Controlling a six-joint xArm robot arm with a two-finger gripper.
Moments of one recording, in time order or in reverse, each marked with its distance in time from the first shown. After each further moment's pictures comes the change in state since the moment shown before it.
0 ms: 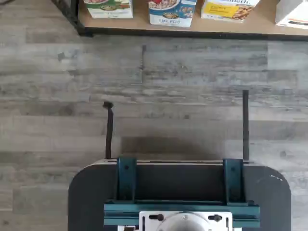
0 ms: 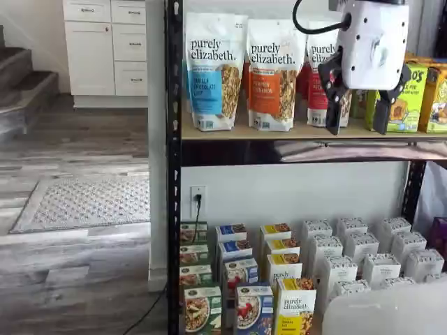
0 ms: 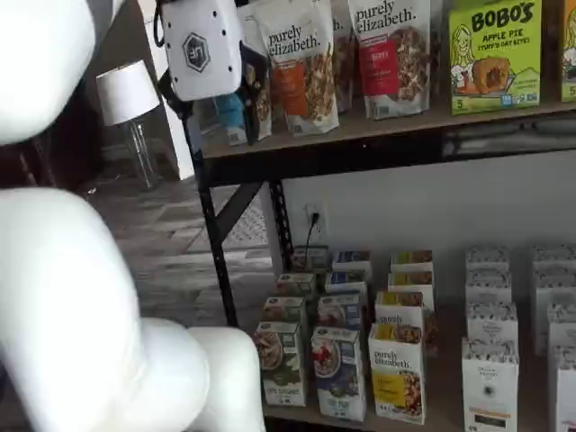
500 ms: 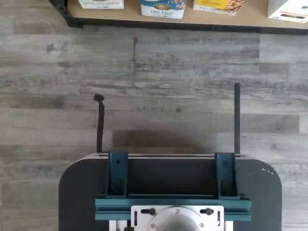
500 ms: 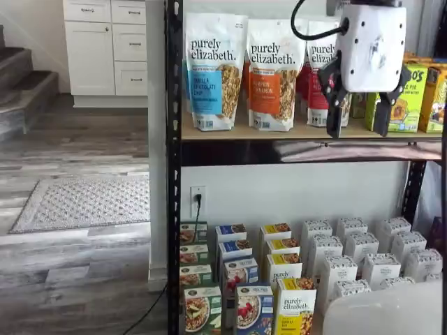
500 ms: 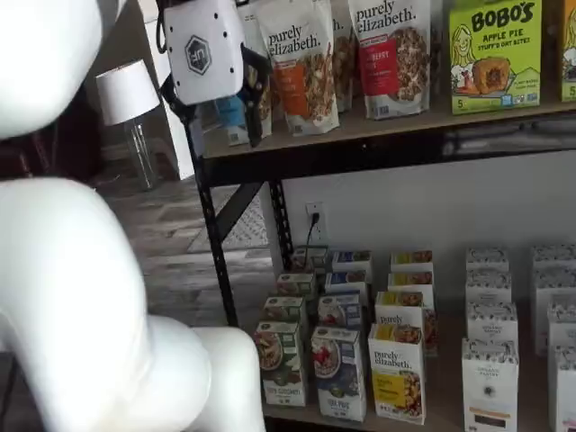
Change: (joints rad) arm 0.029 0.017 0.003 -0.031 0.008 0.016
